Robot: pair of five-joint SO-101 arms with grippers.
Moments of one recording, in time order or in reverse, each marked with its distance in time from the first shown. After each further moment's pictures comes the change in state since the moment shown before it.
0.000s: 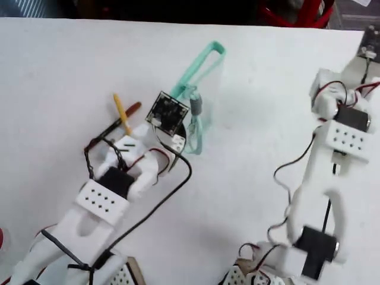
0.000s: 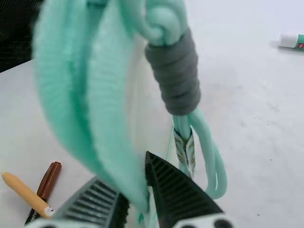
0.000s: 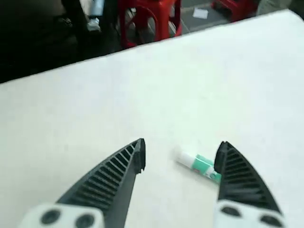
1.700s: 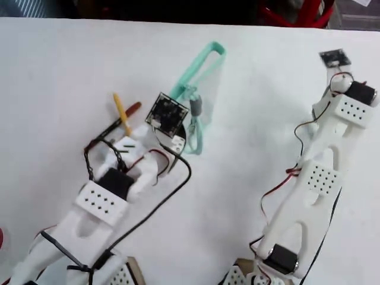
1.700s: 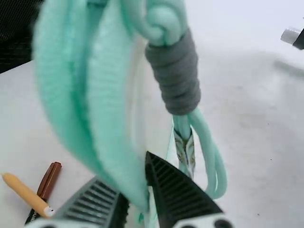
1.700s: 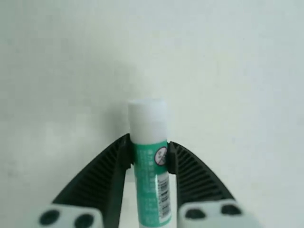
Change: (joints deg) left arm 0.0 -0.6 0.9 -0.3 -0.1; right arm 4.5 76.9 -104.8 59.8 37.1
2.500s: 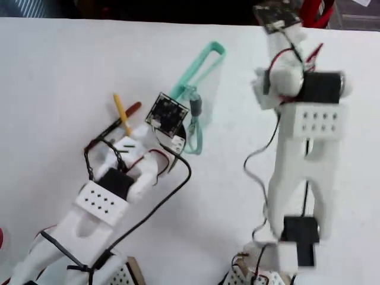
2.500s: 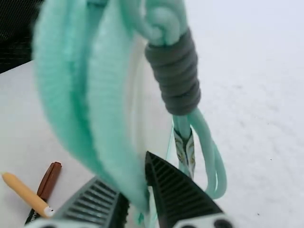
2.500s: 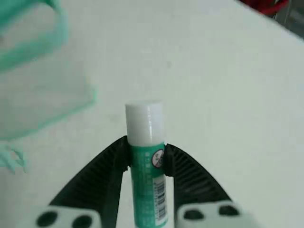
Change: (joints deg) left arm 0.0 0.0 0.0 0.0 0.0; right arm -29.5 -78.9 66.0 -5.6 -15.1
